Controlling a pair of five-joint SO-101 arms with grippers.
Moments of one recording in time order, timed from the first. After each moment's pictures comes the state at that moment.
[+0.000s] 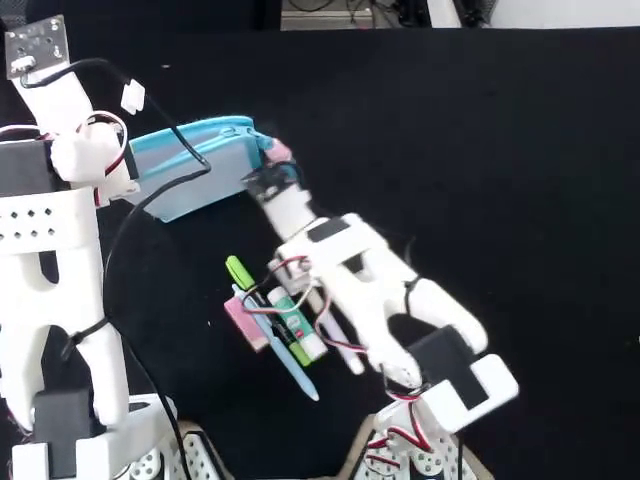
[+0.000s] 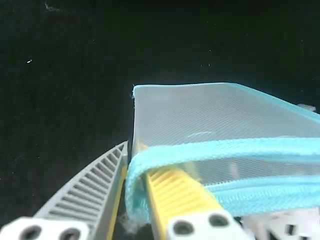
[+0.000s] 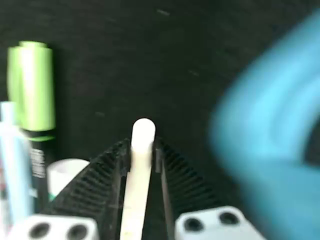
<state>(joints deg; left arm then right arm) -11.8 -13.8 -12.4 95.8 9.8 -26.3 2.2 38.1 43.4 8.7</state>
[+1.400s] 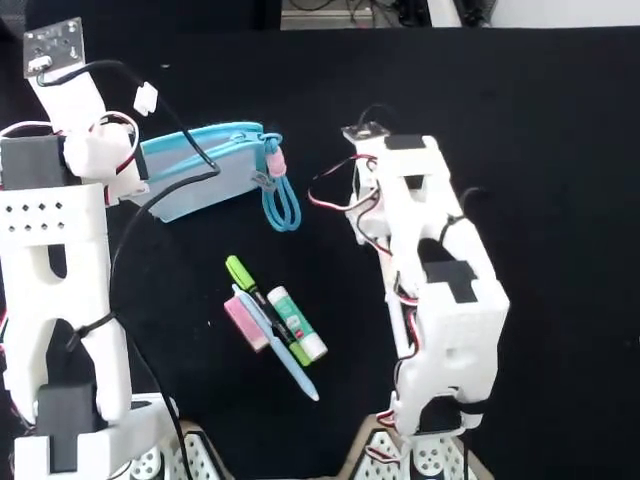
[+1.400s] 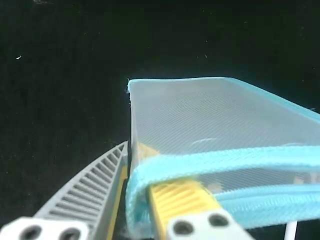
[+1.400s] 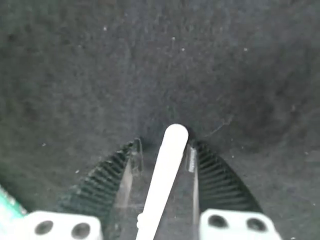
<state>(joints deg) -10.2 -13.8 -11.7 95.8 9.8 -5.2 29.8 -1.6 77.6 11.0</state>
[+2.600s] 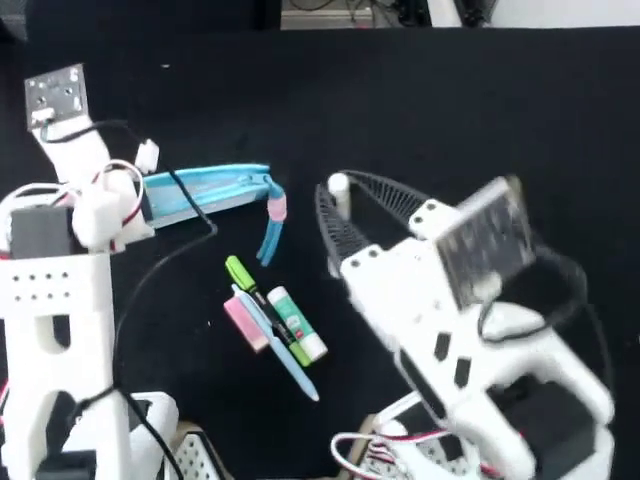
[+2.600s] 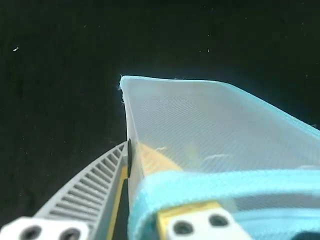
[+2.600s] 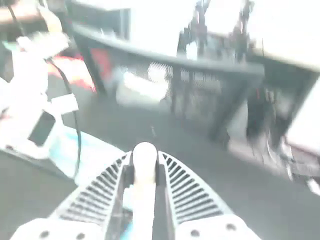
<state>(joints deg) -10.1 -35.2 14.4 83.5 9.8 -31.0 -66.5 20.3 63.7 5.9</state>
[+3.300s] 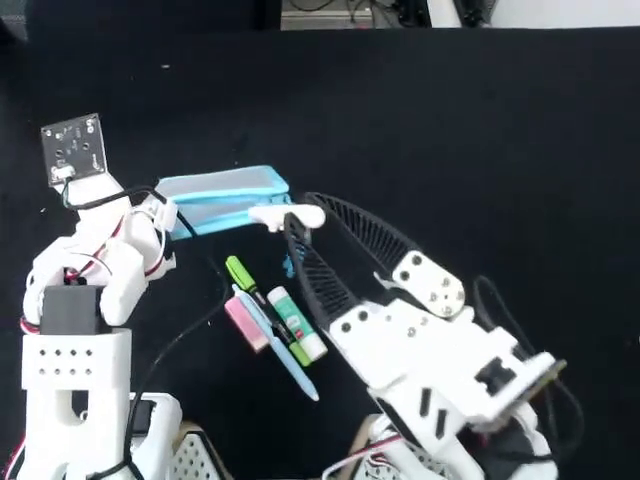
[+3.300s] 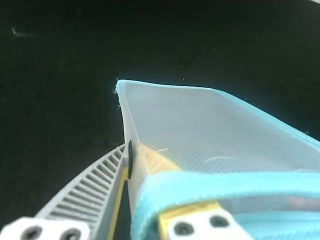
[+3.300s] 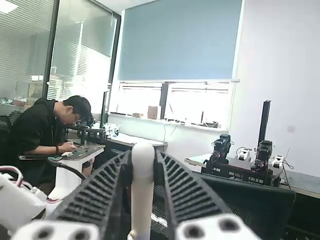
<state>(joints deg) -5.7 -56.6 40.0 64.7 11.9 -40.2 -90.9 57.9 20.5 5.8</state>
